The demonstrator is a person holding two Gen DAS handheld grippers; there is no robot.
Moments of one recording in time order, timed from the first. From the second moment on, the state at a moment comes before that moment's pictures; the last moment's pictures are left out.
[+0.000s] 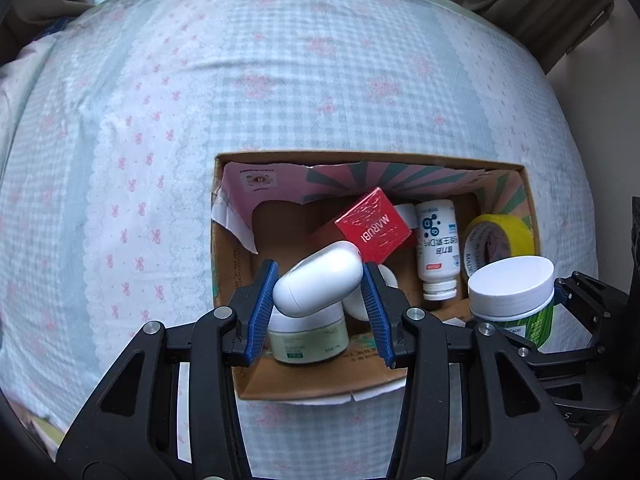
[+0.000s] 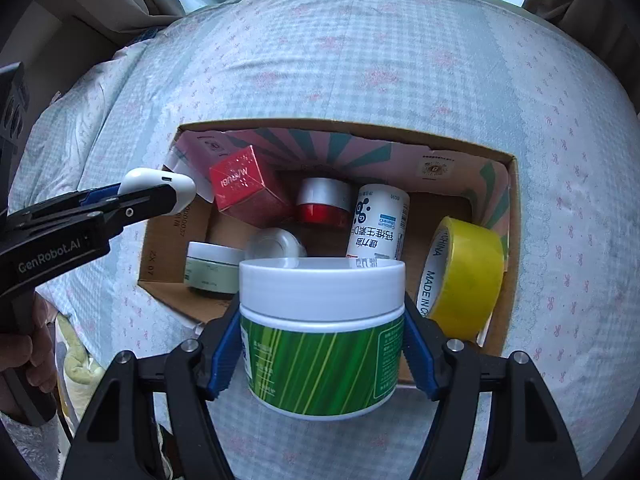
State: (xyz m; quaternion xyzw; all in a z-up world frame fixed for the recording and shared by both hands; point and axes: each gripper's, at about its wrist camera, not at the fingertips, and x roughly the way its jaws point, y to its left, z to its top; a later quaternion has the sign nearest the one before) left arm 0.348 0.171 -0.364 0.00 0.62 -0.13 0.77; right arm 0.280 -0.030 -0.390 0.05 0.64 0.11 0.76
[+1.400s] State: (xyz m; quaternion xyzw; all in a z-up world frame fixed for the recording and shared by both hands) left arm 0.331 0.150 -0.280 0.02 0.58 -0.10 0.81; right arm 0.253 -0.054 -0.325 0.01 0.58 0.10 0.81
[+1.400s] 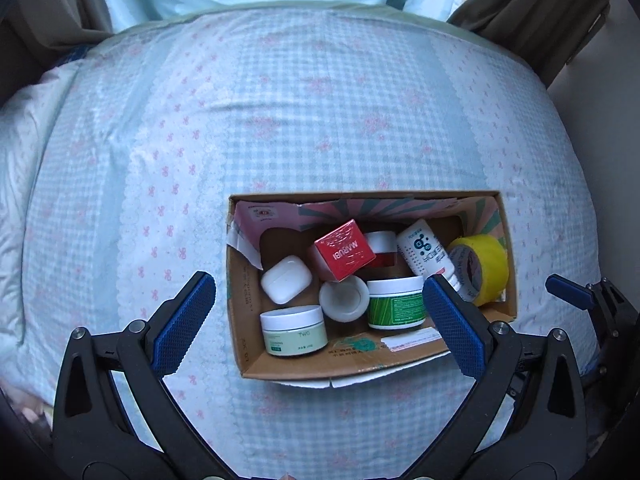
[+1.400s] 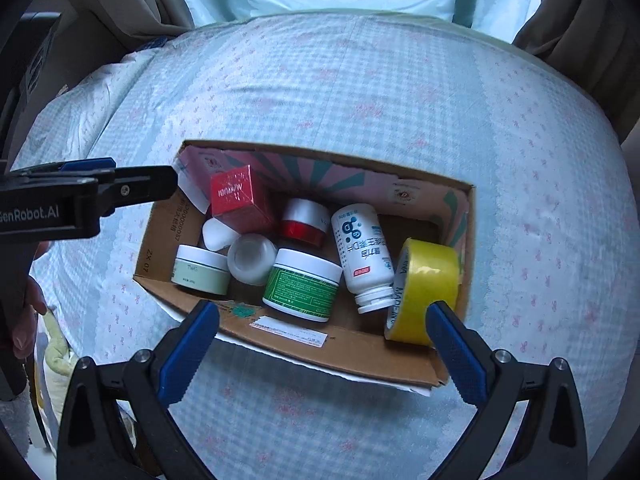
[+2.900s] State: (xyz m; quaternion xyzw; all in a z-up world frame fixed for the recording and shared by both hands) left arm 0.108 0.133 -0.021 0.03 0.30 -0.07 0.95; right arm 0.090 -0.120 -0.049 0.03 0.35 -0.04 0.94
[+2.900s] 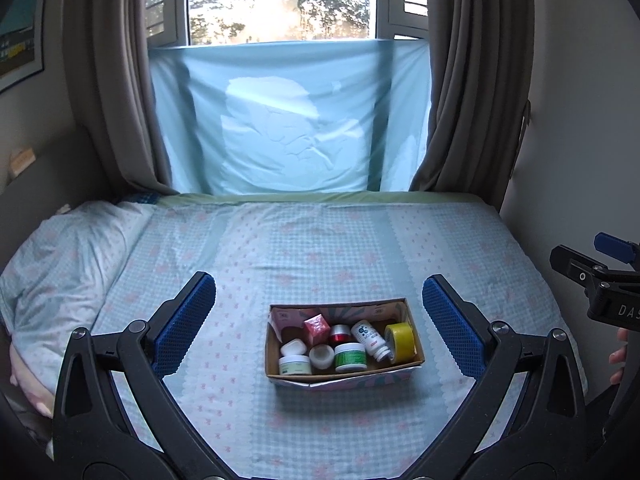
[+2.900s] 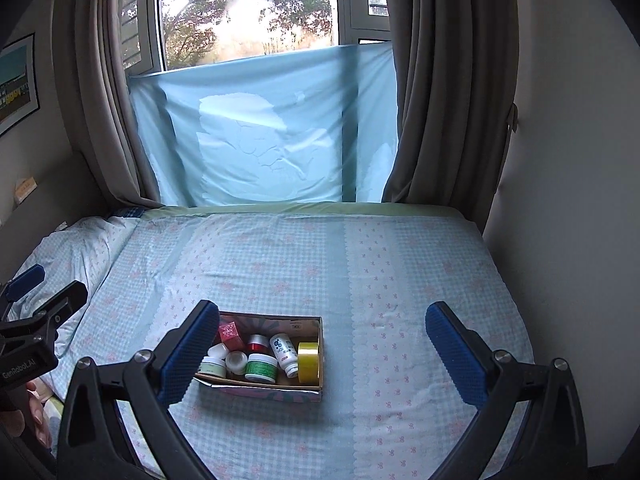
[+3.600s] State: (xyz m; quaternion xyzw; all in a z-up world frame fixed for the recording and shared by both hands) left arm 0.109 0.119 -0.017 0.04 0.29 -0.07 0.95; right arm 0.089 -0.122 -0.045 0.04 0.34 -0.04 0.94
